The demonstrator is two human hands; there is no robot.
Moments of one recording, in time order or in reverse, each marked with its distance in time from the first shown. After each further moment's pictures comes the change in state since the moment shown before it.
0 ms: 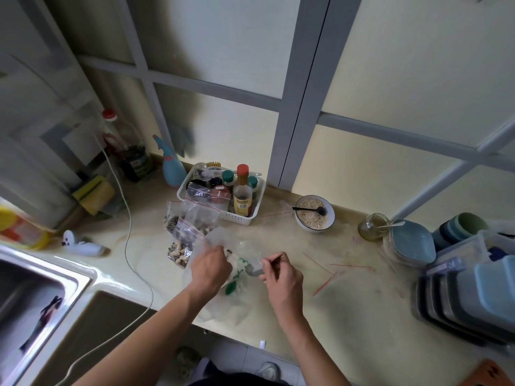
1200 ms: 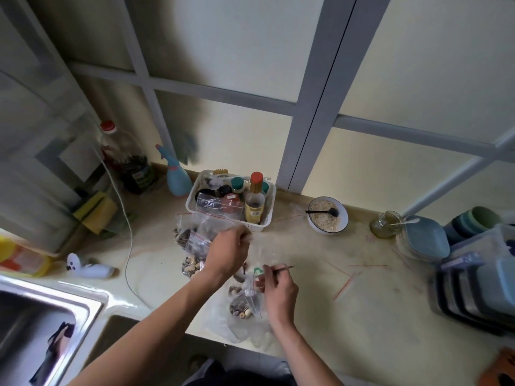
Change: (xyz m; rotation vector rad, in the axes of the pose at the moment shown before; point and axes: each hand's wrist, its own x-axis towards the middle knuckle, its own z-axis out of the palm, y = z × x) left_hand 0.064 -0.022 -0.041 -0.364 0.104 0.404; right_hand -0.004 -0.015 0.087 0.121 0.141 0.356
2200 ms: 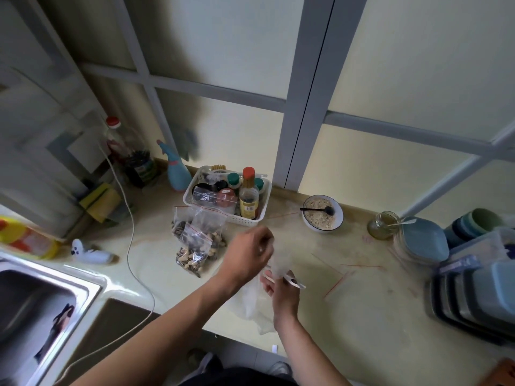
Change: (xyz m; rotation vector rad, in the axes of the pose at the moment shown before) left_hand -0.032 0.073 0.032 -0.043 0.065 0.209; right_hand 0.014 0.038 -0.035 0.390 -0.102 0.449
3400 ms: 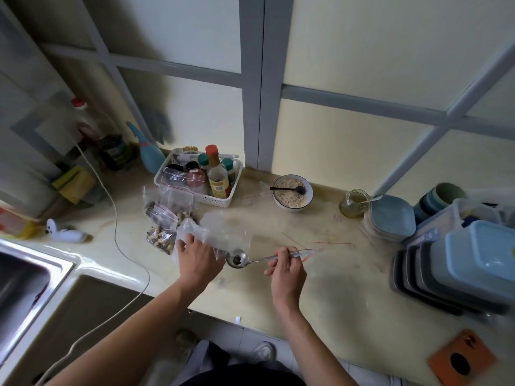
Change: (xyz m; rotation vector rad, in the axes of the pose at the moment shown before) left_hand -0.059 -0.012 0.071 0.822 -0.195 -0.460; right_hand -0.014 -0.051 -0.109 -0.182 0.120 -0.264
